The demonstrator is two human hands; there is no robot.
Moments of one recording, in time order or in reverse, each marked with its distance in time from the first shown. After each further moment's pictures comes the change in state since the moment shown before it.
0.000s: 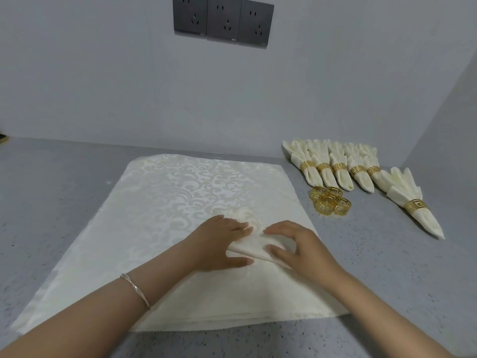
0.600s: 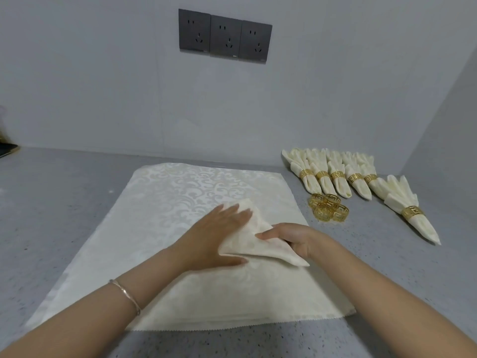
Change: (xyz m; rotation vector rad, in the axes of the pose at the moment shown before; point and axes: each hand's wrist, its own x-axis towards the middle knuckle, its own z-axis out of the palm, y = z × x) left_hand -0.017 -0.004 -0.025 -0.038 0.149 0.045; right_hand 0.062 0.005 -0.005 0.865 -0.551 0.801
